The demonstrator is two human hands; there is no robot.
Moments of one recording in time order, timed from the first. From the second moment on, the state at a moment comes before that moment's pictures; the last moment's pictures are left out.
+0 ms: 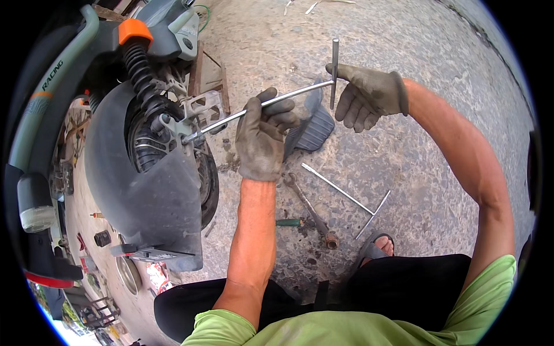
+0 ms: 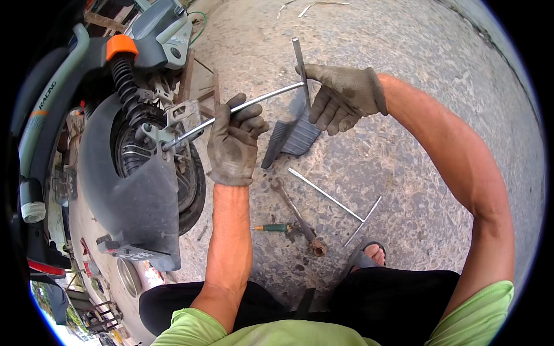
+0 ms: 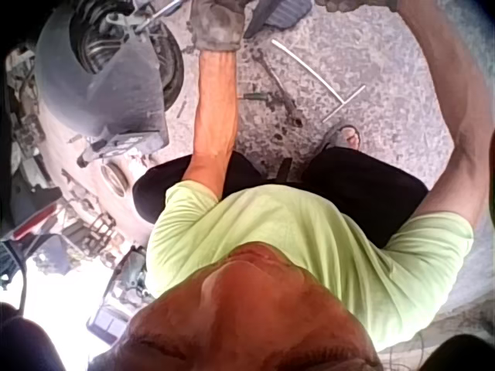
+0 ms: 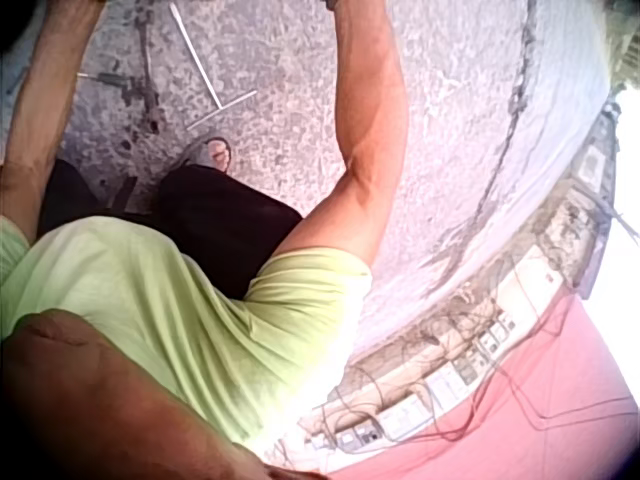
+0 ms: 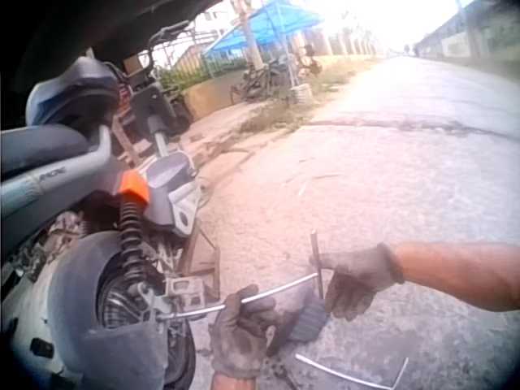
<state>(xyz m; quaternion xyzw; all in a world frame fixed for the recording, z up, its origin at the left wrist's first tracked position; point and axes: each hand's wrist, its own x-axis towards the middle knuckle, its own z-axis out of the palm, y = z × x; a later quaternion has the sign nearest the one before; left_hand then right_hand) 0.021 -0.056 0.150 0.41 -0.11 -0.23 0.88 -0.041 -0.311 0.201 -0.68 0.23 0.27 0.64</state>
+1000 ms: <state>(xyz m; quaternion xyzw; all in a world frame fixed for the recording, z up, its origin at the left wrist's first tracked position) 0.018 -0.064 0.165 0.38 -0.14 -0.24 0.88 -0.038 -0.322 0.202 -0.92 -0.21 -0.30 0.16</state>
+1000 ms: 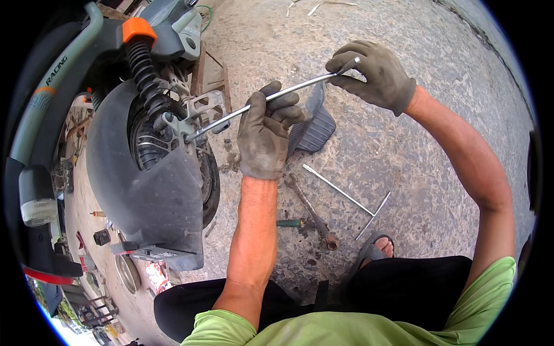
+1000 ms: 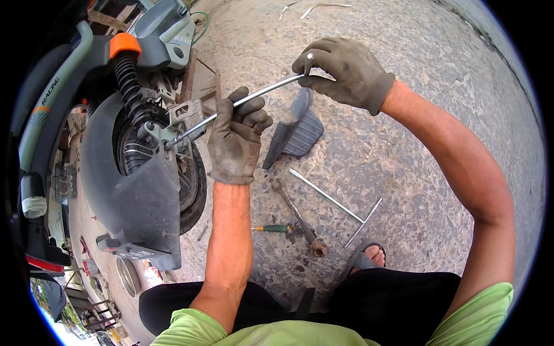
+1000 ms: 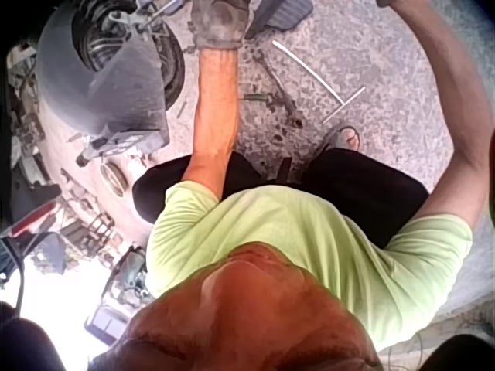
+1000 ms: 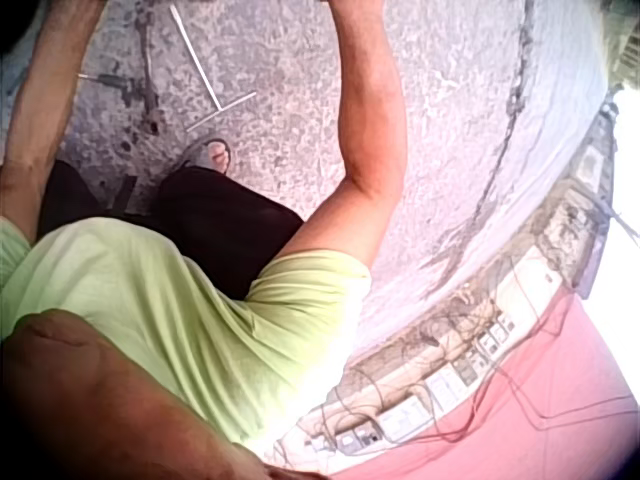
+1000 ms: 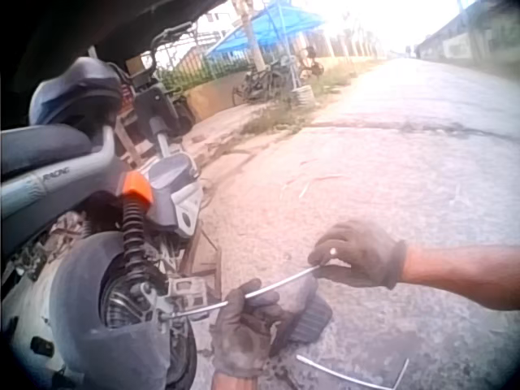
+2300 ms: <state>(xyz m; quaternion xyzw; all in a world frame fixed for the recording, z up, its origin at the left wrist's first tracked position) 0.024 -0.058 0.159 0.37 -0.12 -0.23 0.89 -0.036 -0.309 0.191 -0.55 0.08 0.23 0.80</state>
